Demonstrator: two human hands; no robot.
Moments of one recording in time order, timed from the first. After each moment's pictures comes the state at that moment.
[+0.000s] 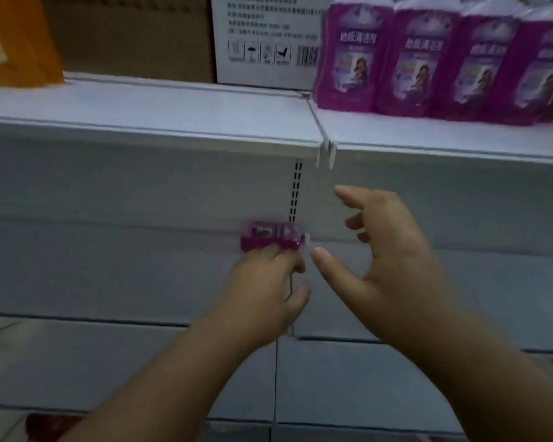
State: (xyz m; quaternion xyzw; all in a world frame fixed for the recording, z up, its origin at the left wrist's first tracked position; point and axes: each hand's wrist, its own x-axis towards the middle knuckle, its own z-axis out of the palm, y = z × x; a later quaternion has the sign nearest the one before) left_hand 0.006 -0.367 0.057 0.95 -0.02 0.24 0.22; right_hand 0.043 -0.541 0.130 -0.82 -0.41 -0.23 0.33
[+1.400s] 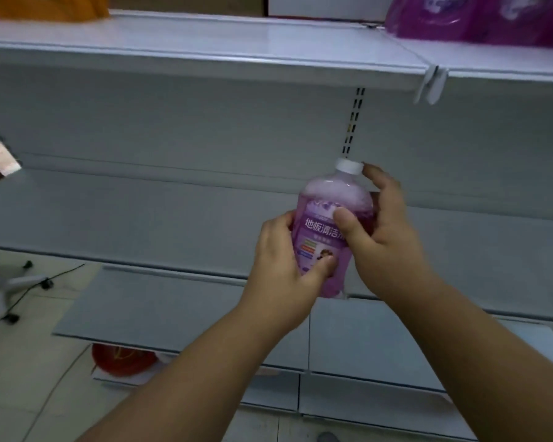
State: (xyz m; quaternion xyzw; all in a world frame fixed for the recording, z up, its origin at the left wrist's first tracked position) left_hand -0.041 -0.343 0.016 0.82 0.11 0.27 0.49; right_hand 0.051 -0.467 0.052 -0.72 -0.34 -0.03 0.61
